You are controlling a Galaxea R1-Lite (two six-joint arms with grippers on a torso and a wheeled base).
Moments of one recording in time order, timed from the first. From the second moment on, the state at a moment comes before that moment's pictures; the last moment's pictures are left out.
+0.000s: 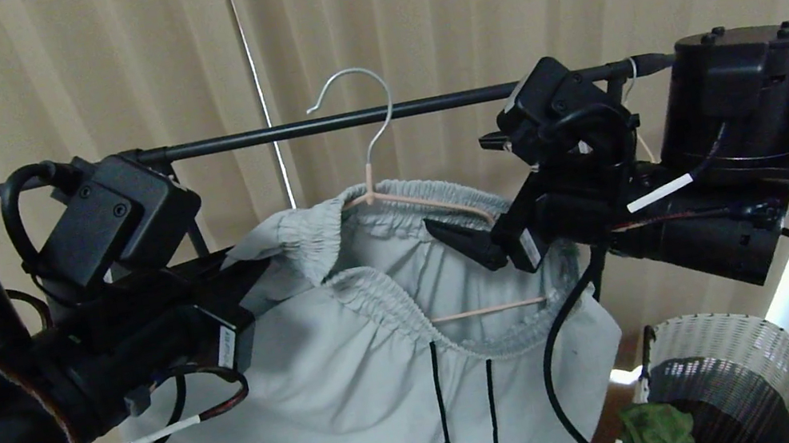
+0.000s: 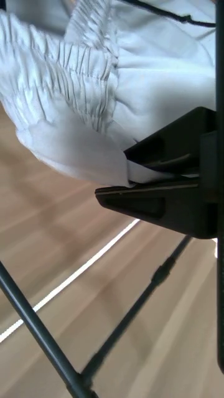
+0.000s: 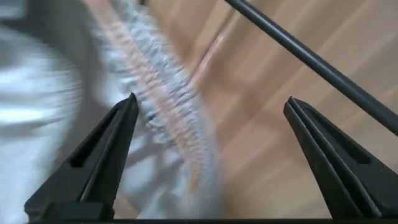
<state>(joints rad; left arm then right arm) -0.61 1.36 -0.70 -0.51 0.16 0.40 0.70 1.70 -0.97 -0.63 -0.03 -0.39</state>
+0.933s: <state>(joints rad) -0.65 1.31 -0.68 -0.52 0.16 0.40 0.69 1.73 -0.98 -0.63 -0.02 -0.39</state>
